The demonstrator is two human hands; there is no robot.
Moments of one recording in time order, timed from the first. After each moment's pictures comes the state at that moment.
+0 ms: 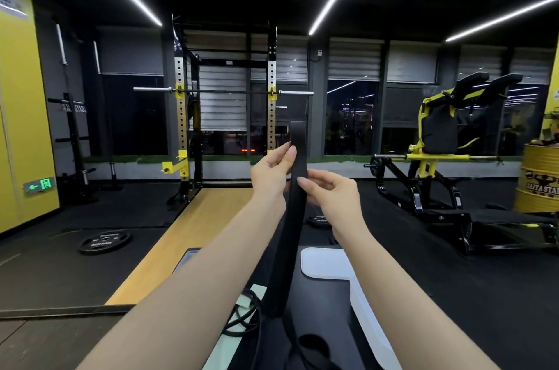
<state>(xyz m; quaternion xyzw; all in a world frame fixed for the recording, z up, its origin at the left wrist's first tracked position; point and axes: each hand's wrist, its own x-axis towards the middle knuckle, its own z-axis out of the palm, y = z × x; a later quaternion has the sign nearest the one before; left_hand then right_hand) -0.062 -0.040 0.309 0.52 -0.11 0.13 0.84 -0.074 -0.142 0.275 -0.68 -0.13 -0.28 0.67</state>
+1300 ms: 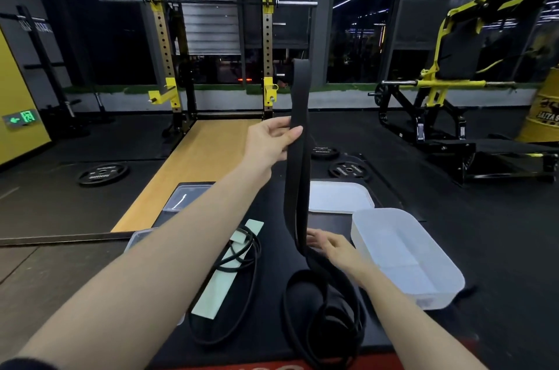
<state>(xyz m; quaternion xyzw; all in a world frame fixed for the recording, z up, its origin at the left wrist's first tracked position) 0.034 -0.041 0.225 0.65 -0.11 0.06 0.75 0.009 -0.205 0.030 -0.80 -0.06 0.06 0.59</state>
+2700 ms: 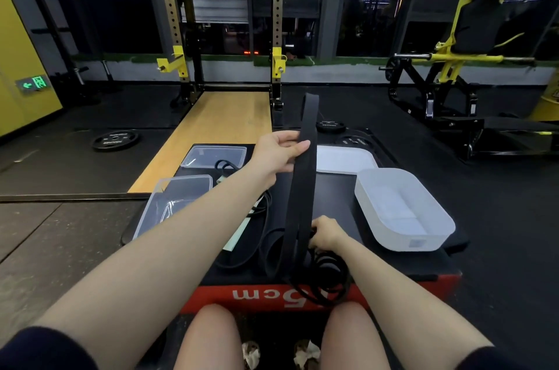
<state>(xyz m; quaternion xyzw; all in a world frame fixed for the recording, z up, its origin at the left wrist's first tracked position) -0.037 -0.014 0.156 0.67 -0.08 -0.05 0.73 -0.030 -0.161 -0.008 -0.95 0.02 0.13 0.28</state>
